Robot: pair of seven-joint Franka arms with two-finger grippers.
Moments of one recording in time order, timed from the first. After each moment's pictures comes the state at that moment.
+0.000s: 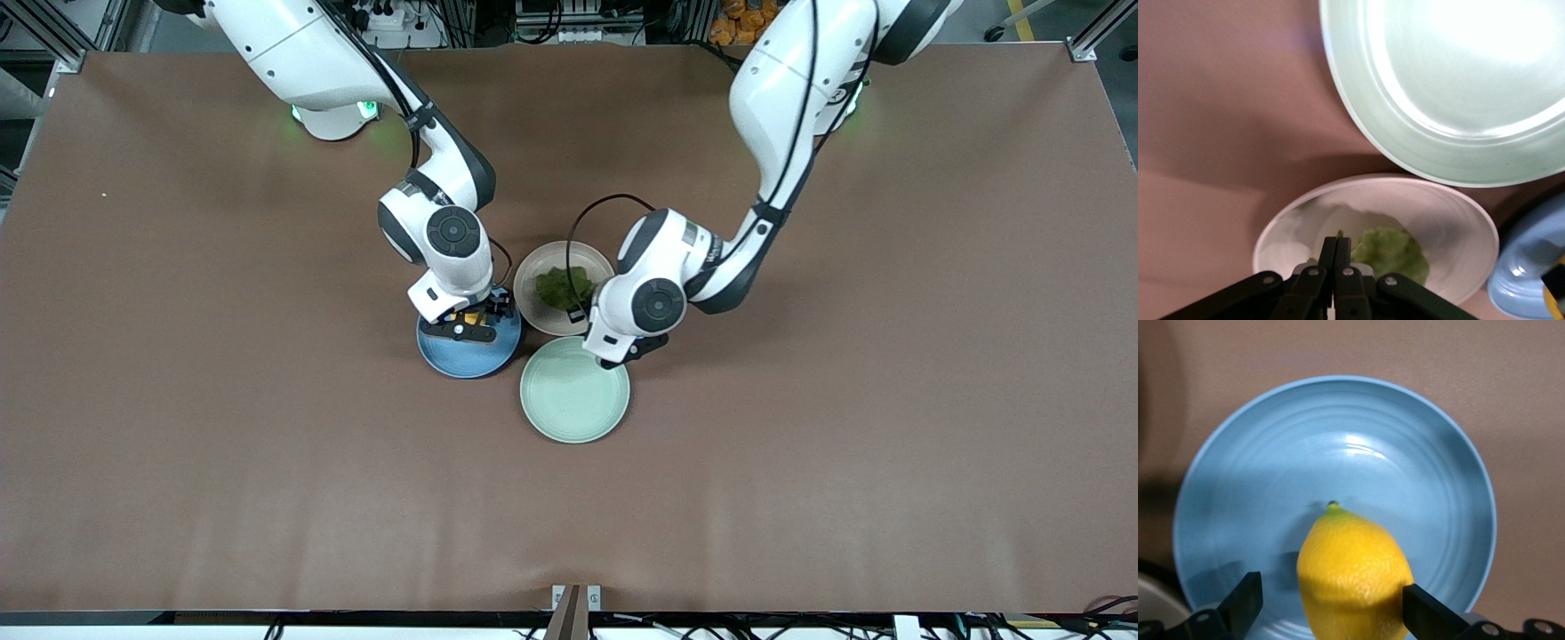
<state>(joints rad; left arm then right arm) -0.57 0.76 -0.12 -1.47 -0.37 2.04 -0.87 0.43 0.54 0.20 -1.92 -0.27 2.34 0.90</state>
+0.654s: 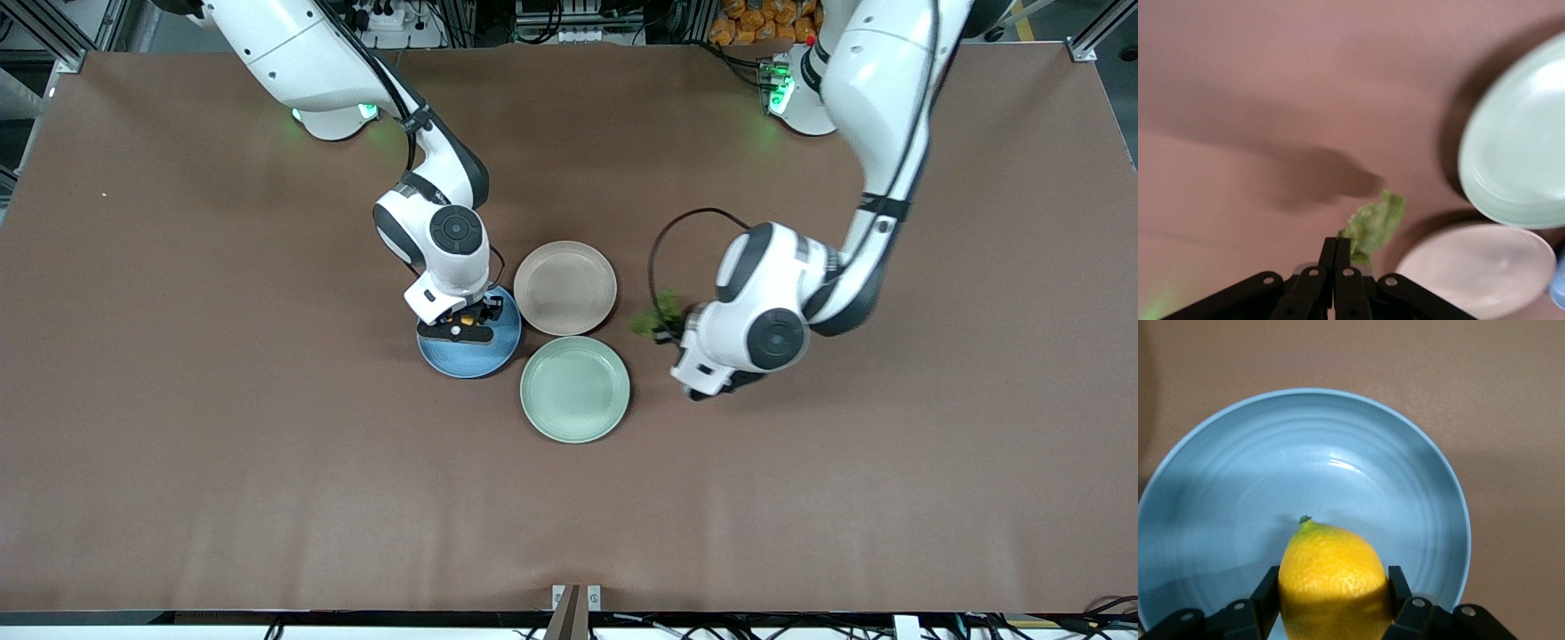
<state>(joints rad) -0.35 0.64 -0.12 -1.46 -0.19 1.83 -0.68 0.43 0.54 0.19 -1.93 -0.35 2.35 0.90</state>
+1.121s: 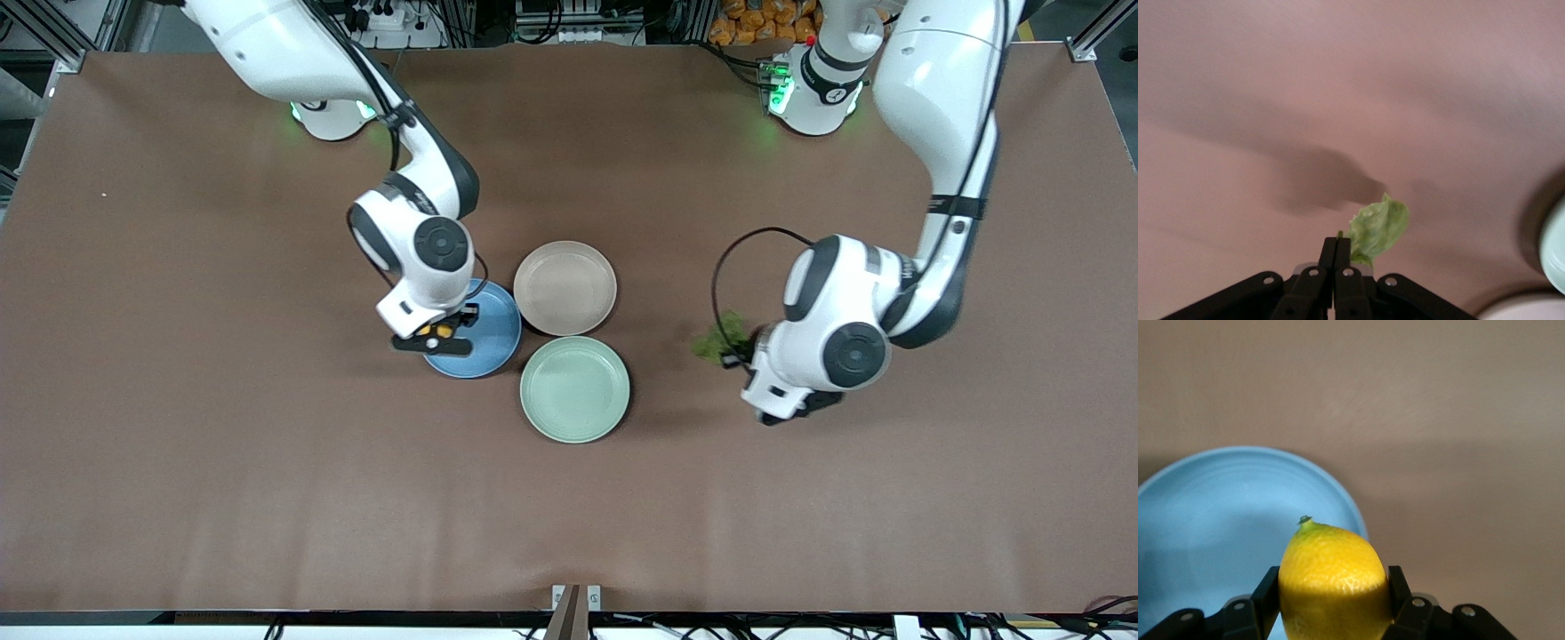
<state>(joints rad) -0.21 0.62 -0.12 -1.46 -0.06 1.82 -0.62 0.37 0.47 0.17 -1.74 -0.27 2.00 0.68</state>
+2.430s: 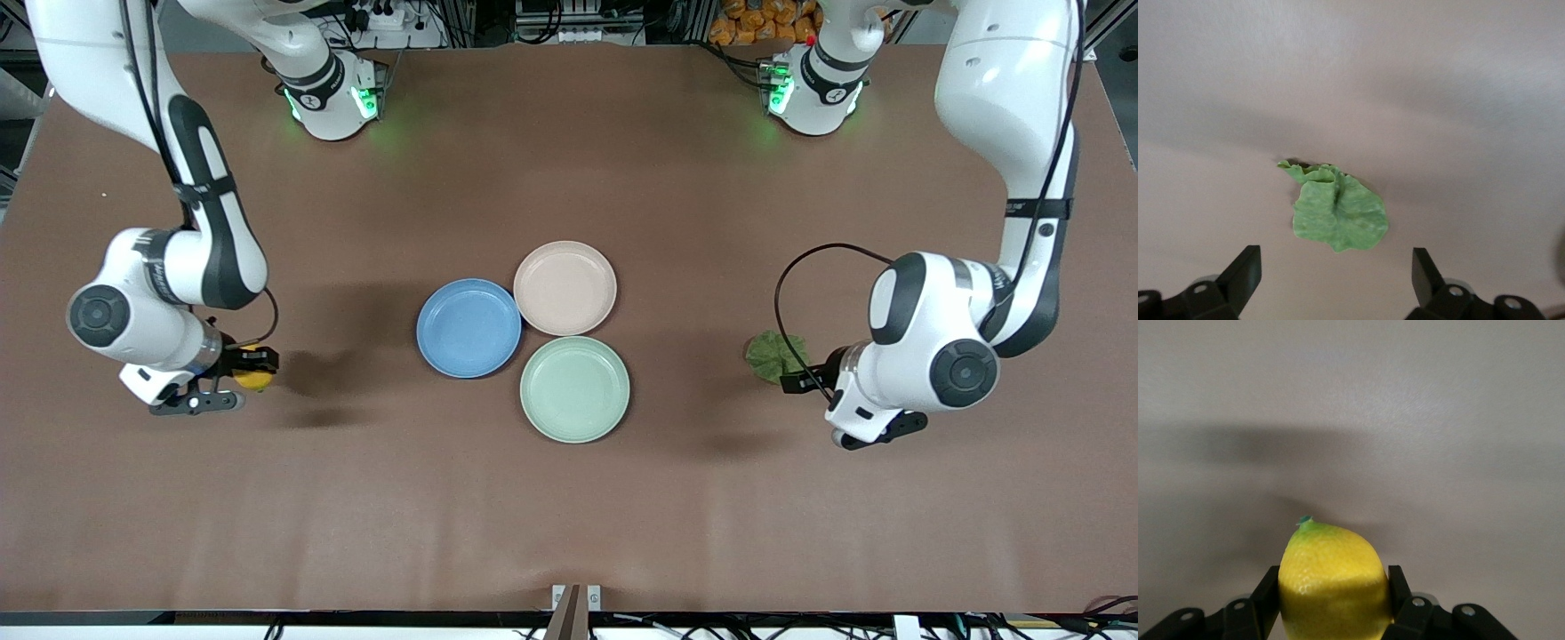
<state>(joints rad) -0.11 0.59 -0.13 -1.45 -0.01 1.84 -0.47 0.20 0.49 -0.25 -1.91 0.09 2.32 -0.16</state>
